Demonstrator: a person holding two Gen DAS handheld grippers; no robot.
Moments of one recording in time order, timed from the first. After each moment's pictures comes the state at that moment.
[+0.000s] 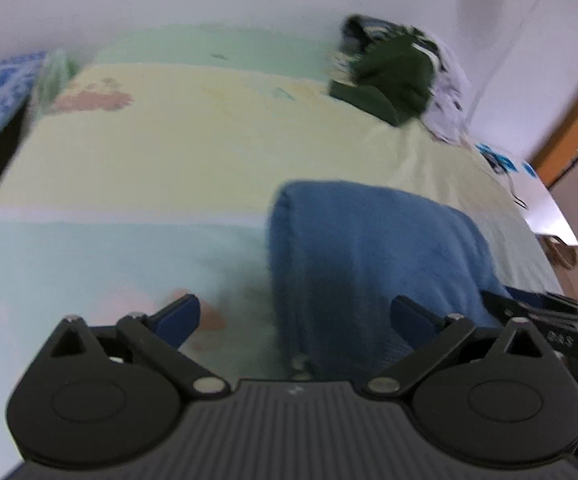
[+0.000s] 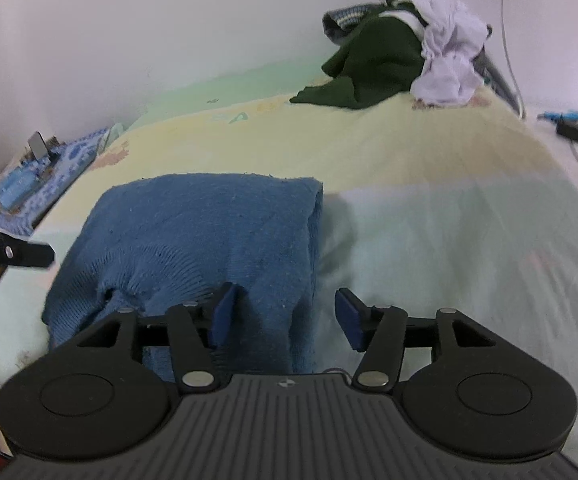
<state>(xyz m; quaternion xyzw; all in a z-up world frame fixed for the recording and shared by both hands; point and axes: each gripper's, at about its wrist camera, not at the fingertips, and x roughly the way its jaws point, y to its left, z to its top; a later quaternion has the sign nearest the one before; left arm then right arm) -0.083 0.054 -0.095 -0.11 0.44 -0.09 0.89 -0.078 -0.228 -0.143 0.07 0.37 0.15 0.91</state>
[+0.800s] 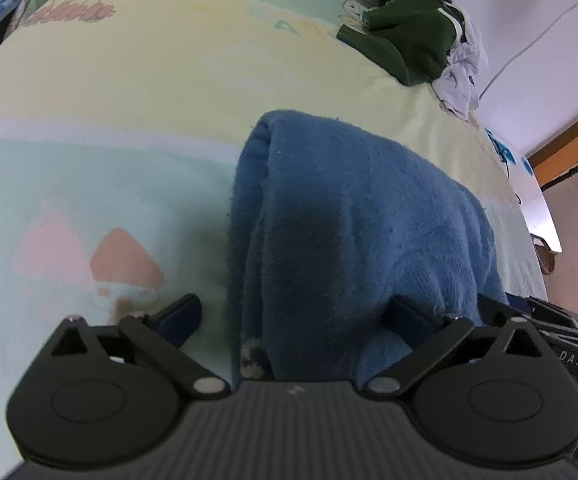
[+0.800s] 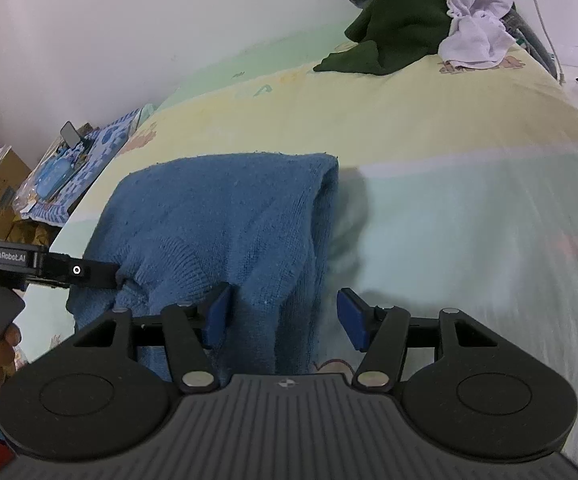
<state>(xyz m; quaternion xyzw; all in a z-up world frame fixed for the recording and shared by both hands) -0.055 0.040 -0.132 -0.18 0.51 -0.09 0.84 -0.059 -0.247 -0.149 0.10 0.42 0.23 0.87</state>
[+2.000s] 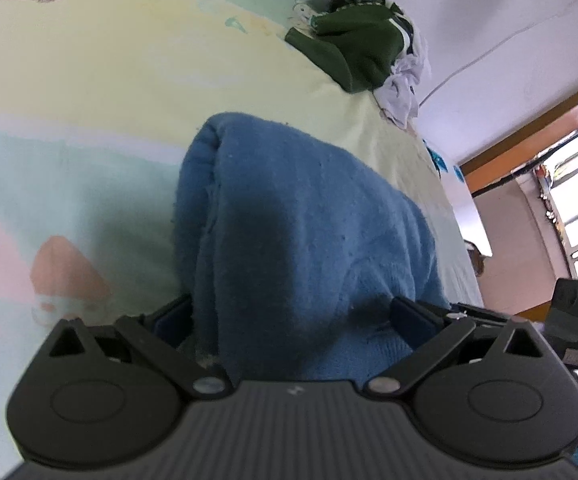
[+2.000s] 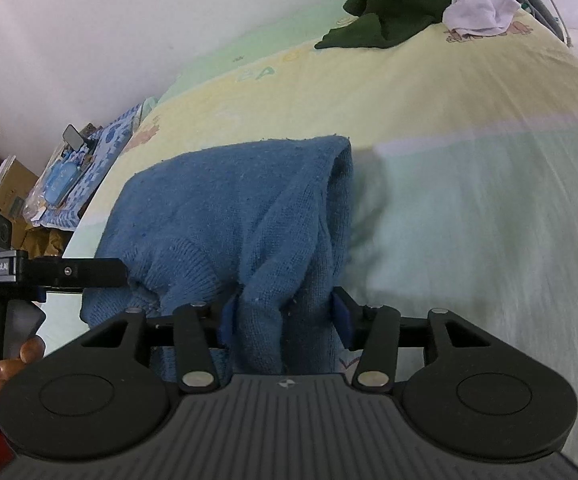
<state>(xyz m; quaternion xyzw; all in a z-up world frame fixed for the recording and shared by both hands) -0.051 0.051 -0.139 -0.25 0.48 -0.19 0.82 -0.046 -0.244 -0.151 0.13 0.46 0.24 0.85</state>
